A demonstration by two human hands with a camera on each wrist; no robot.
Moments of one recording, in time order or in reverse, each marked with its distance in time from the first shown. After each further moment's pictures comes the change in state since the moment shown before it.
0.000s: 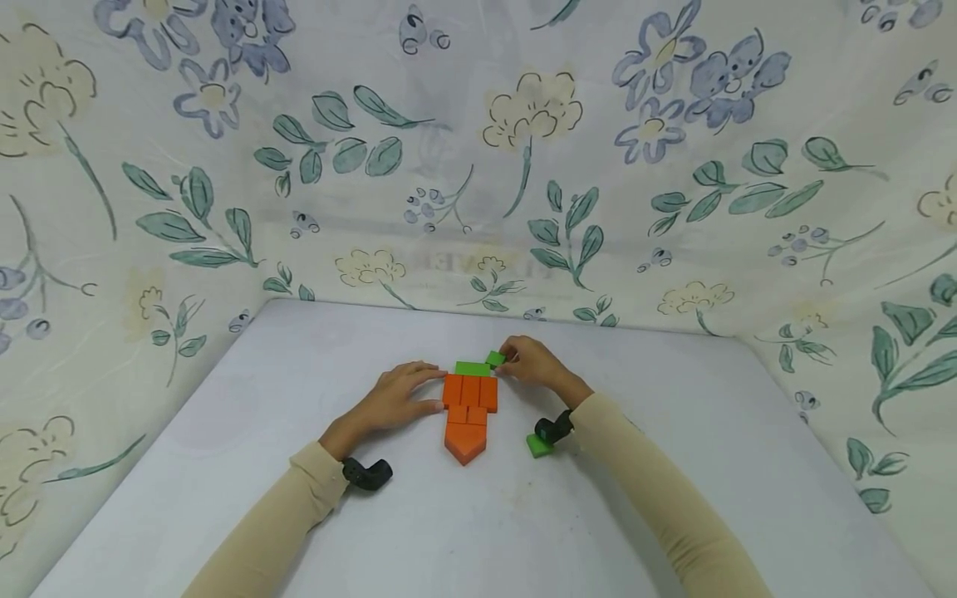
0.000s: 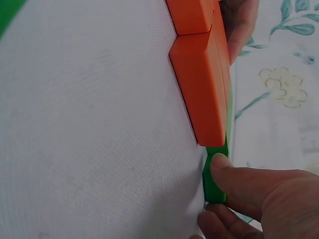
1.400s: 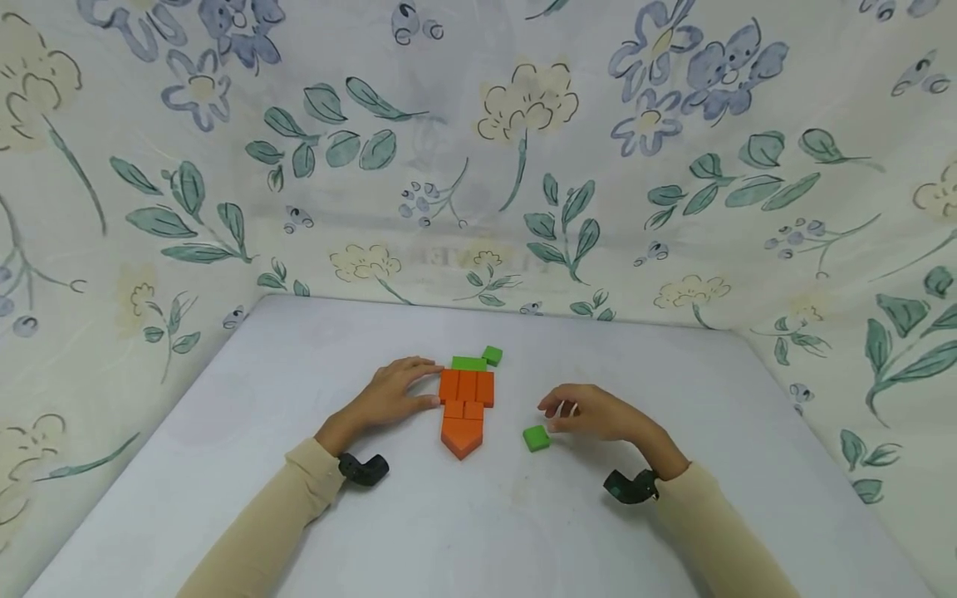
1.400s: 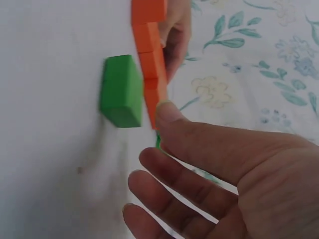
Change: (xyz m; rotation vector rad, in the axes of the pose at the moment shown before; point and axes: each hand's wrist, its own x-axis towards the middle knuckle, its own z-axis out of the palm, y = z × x) left_hand 0.000 0.001 -0.002 -0.010 -0.011 -0.004; right_hand -0.129 0.047 -0.039 0.087 -0.216 -0.321
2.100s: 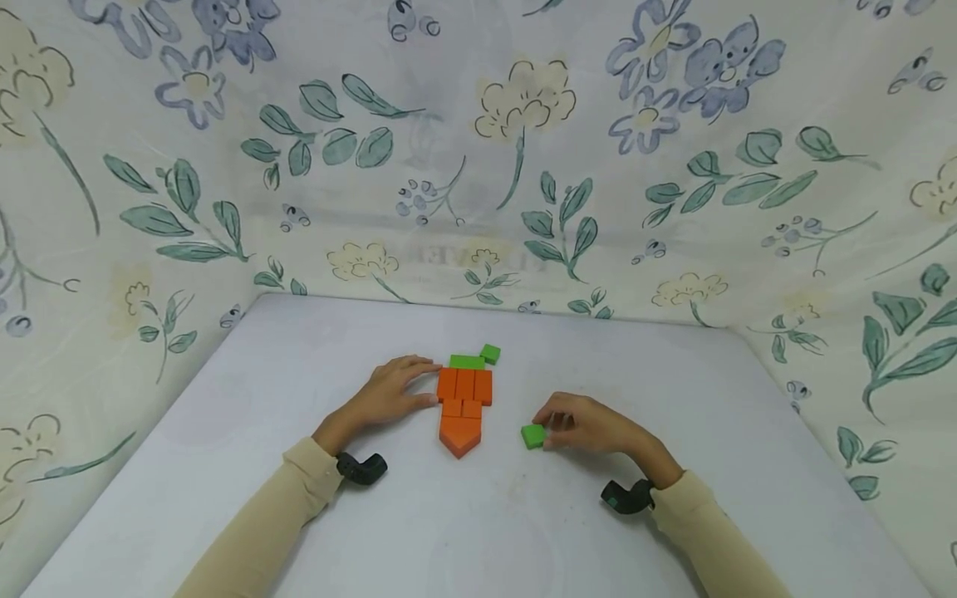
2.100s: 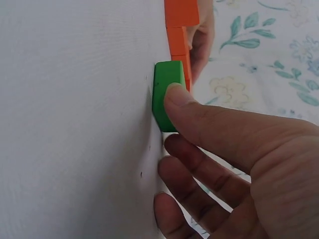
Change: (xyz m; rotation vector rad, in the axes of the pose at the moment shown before) left_hand 0.001 -0.003 0.001 0.003 0.007 0.003; right_hand -0.004 0.009 0.019 0.029 0.021 -0.080
